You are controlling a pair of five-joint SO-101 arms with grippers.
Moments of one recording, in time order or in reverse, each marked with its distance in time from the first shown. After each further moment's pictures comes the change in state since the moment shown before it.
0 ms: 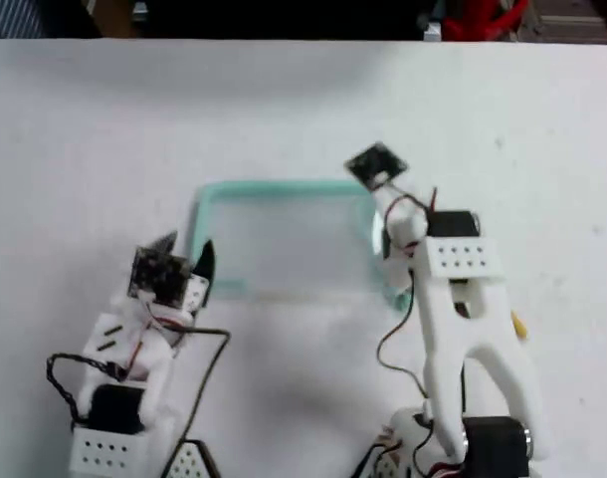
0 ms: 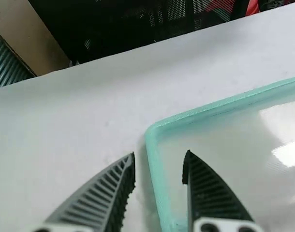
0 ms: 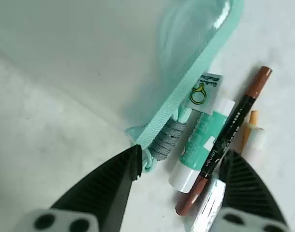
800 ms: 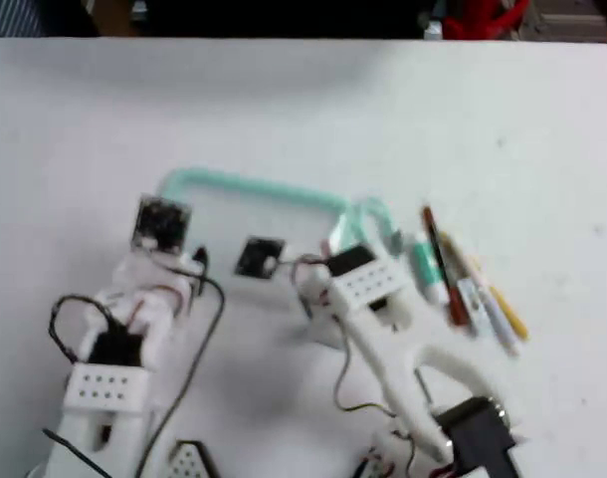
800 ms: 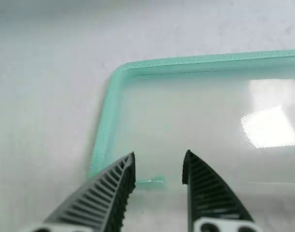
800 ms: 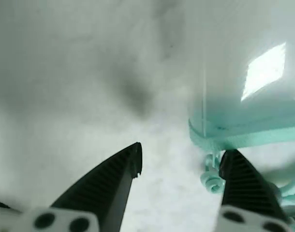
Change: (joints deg) left arm -3.3 41.6 -12.1 -11.3 1.9; right arm -24.5 5.4 10.4 -2.8 10.1
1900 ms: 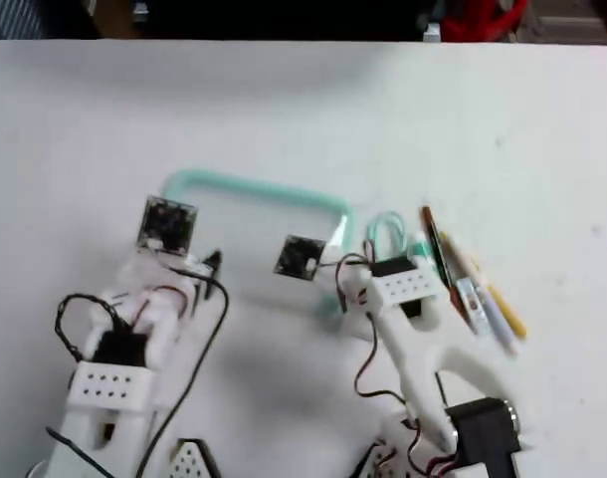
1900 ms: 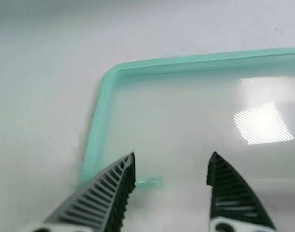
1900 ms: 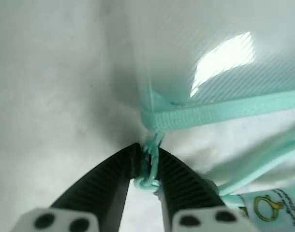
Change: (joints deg) left arm 1.6 0.0 0.0 0.4 0.3; right arm 12.5 -0.7 10.3 -15.6 12.2
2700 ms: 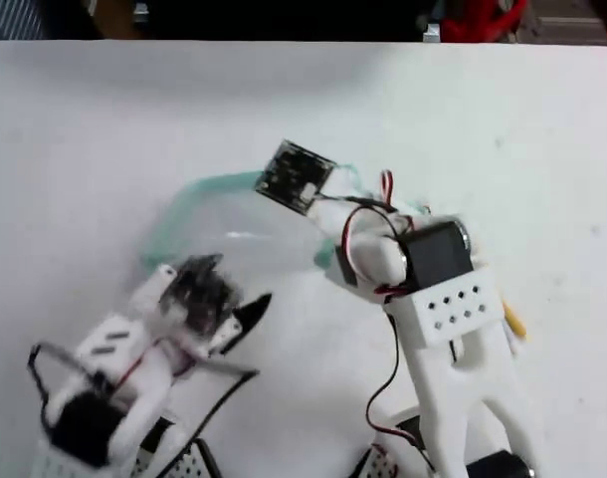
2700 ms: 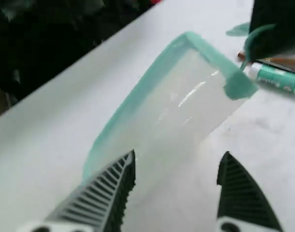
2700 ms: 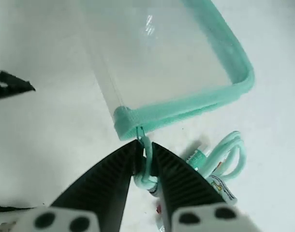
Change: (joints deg) left arm 19.4 -30.3 -16.7 35.9 -9.7; right arm -6.7 -16.0 -45.4 42.8 -15.4
